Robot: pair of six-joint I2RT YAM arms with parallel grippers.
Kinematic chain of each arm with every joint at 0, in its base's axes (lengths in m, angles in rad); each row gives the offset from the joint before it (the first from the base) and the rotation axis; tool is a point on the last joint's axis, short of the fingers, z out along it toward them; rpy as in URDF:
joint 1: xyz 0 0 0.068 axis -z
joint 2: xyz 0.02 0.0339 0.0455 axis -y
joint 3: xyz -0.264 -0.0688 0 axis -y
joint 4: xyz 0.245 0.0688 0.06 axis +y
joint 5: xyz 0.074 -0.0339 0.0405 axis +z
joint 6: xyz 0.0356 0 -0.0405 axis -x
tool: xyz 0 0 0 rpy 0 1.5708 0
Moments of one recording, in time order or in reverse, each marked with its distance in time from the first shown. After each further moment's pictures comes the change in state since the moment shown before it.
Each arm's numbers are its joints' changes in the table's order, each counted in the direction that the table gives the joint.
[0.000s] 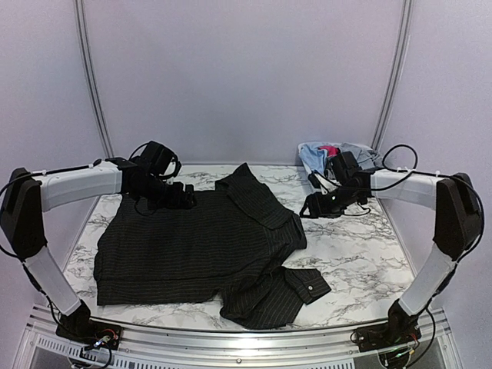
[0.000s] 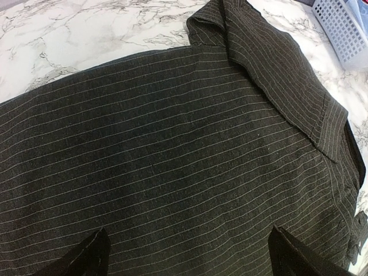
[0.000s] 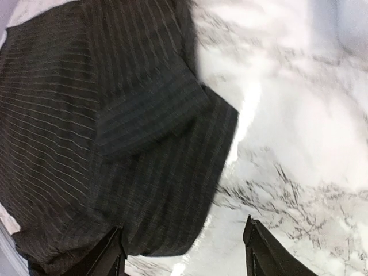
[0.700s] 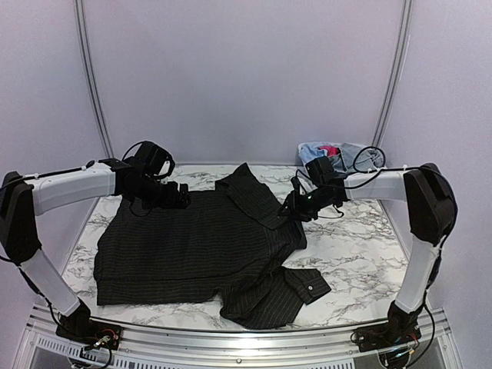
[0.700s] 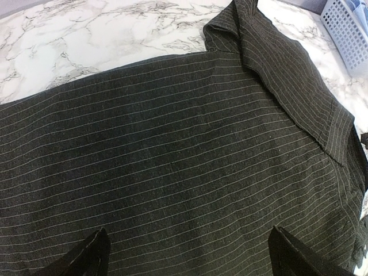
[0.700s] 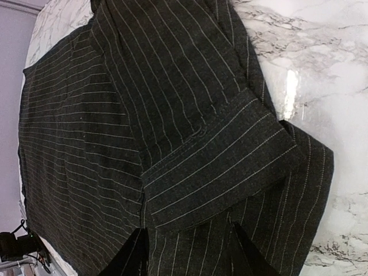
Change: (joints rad) left arm -0.014 0.056 -0.043 -0.002 0.047 -0.004; right arm -0.102 -0.195 0.125 -0.200 0.087 -0.375
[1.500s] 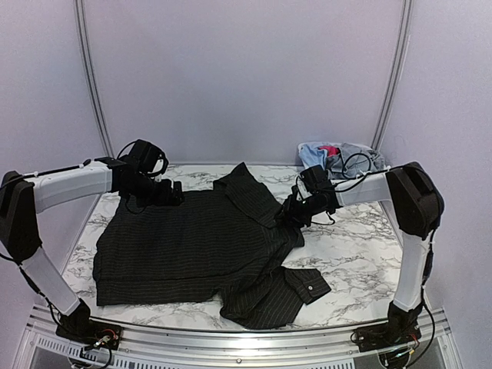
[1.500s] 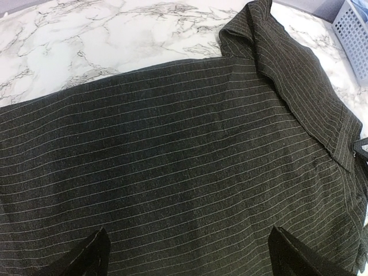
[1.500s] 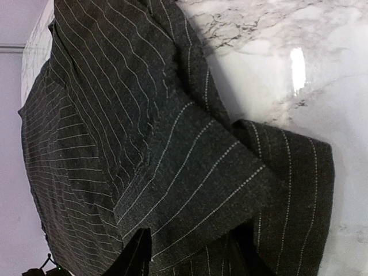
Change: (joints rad) left arm -0.060 -0.004 -0.002 0.000 -0.020 -0.027; right arm -0.002 -0.128 -0.003 -0.135 -0.009 -0.225
